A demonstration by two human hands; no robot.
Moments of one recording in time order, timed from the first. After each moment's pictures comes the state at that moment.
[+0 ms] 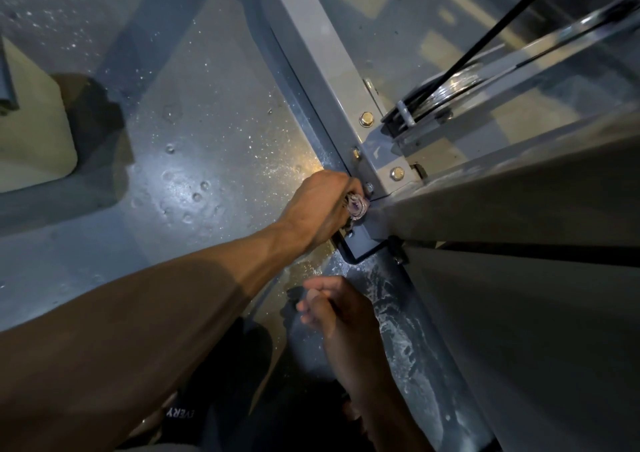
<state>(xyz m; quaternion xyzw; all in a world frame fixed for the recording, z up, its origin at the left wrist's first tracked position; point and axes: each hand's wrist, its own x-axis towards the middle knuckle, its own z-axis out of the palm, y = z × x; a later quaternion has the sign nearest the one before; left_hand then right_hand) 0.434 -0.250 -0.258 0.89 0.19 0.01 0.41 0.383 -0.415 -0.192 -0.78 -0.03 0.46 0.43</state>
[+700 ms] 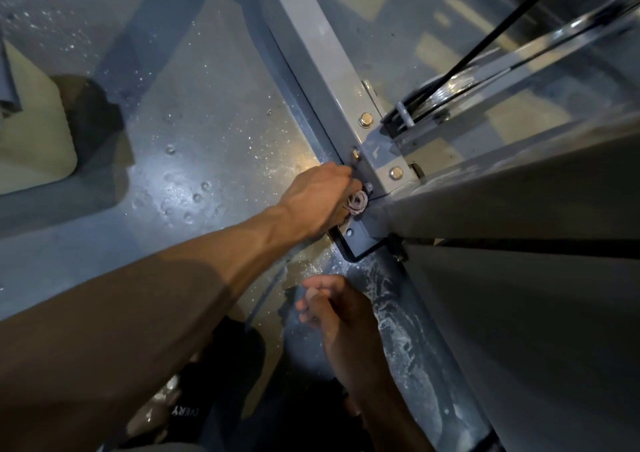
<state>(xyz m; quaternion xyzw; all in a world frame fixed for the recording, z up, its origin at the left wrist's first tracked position) 0.435 -0.234 -0.242 0.93 0.11 -0.05 0.34 0.374 -0.412 -0.193 -0.77 -0.04 0.42 0.47</state>
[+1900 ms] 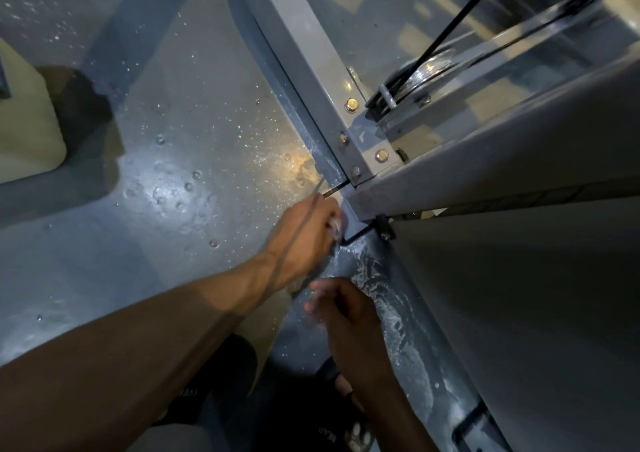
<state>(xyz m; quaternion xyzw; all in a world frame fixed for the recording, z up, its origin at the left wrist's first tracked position) 0.375 -0.291 -0.253 0.88 0.20 0.00 0.44 0.362 -0.441 -0.183 -0.78 0.01 0.42 0.45</state>
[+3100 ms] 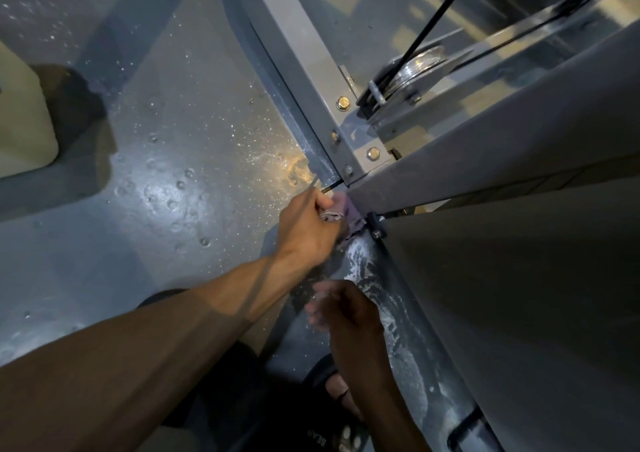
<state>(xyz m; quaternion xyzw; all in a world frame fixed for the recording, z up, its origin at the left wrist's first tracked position) 0.401 -0.314 -0.214 0.67 0.45 0.02 0.59 0.364 -0.454 -0.191 -0.78 0.03 0.39 0.48</state>
